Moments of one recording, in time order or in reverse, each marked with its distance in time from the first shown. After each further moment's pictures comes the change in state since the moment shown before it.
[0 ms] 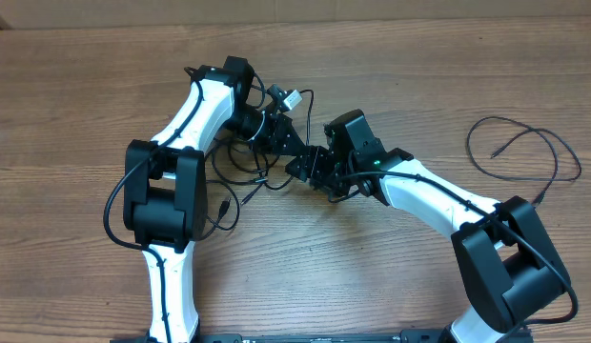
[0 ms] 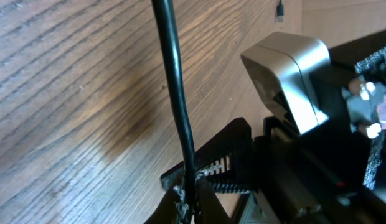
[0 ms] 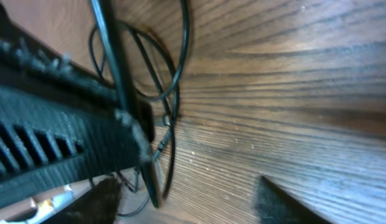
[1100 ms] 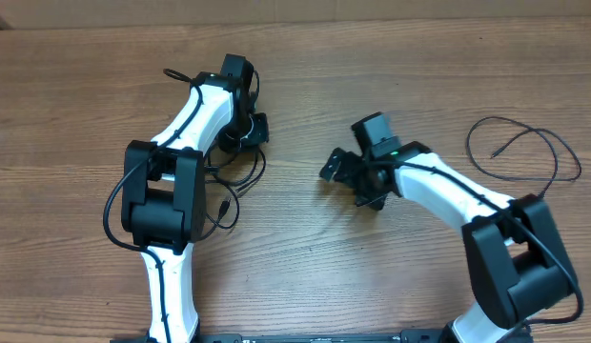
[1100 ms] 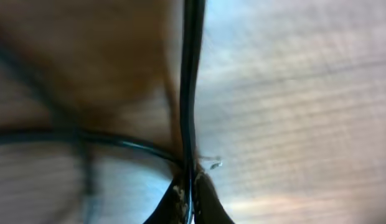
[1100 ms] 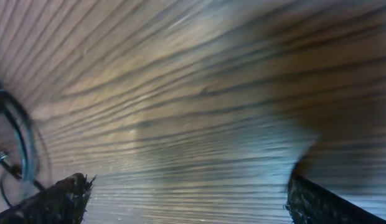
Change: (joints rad) left arm 0.002 -0.011 -0.055 0.164 -0.727 -0.494; right arm -0.076 -0.001 0.000 -0.275 0.217 0.008
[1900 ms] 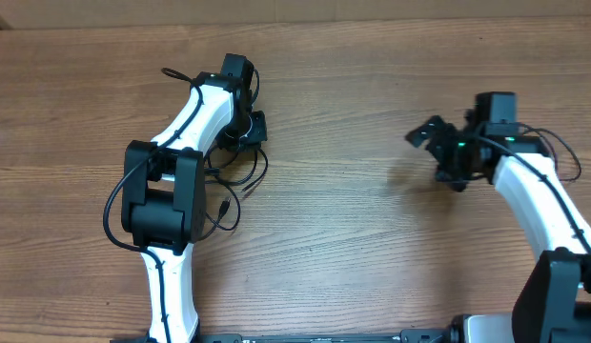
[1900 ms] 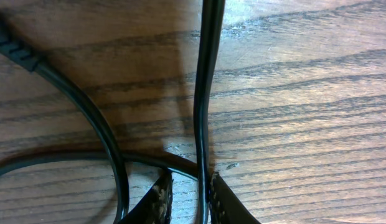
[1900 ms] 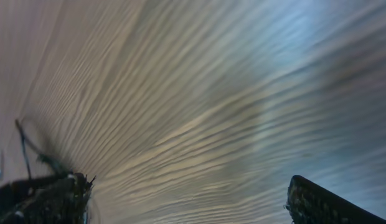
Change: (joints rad) left arm -0.001 -0.005 -0.011 0.063 -0.120 -0.096; right arm -0.475 -0.219 0.000 -0.122 -0.082 -0.203
